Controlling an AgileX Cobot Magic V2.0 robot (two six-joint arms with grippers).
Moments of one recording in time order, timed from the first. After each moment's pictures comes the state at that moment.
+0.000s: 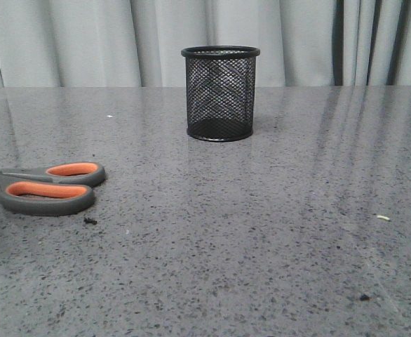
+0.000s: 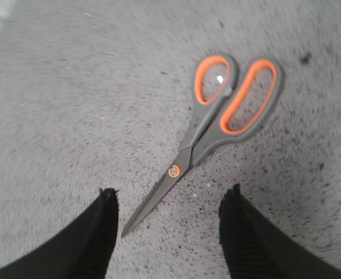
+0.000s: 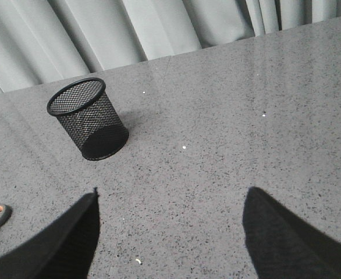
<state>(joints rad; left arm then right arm) -0.32 0.91 -0.83 -0.20 0.84 1.15 -0.12 0.21 -0.56 0.43 0.75 -0.12</state>
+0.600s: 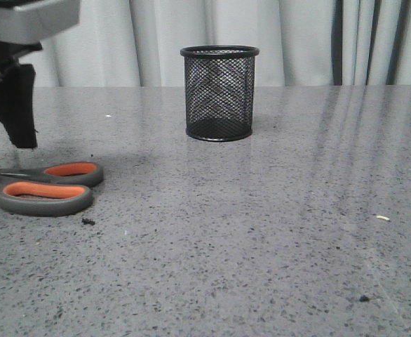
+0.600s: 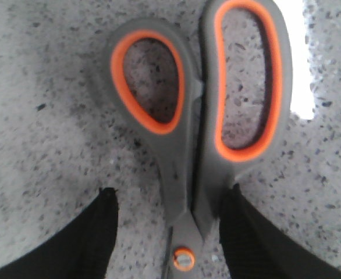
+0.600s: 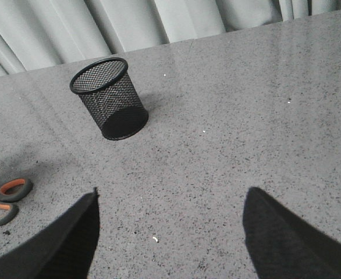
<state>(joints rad) -0.40 1.57 -1.19 -0.10 1.09 1.46 -0.05 0.20 -0.56 0.44 0.79 -0.13</state>
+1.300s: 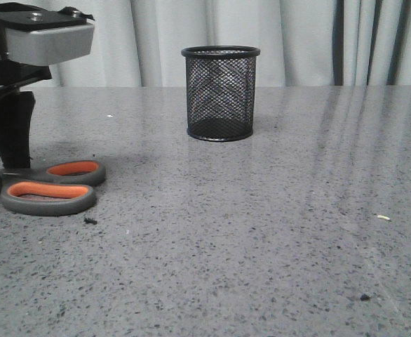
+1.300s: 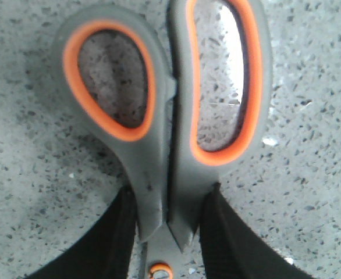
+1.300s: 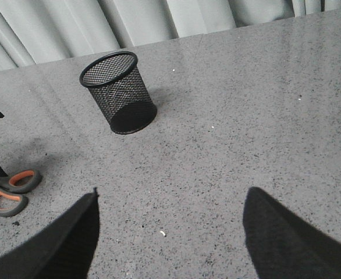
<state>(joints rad) -0.40 1.64 -1.23 -0.10 1.19 1.46 -0.03 0.20 -0.56 0.44 0.79 -0.13</state>
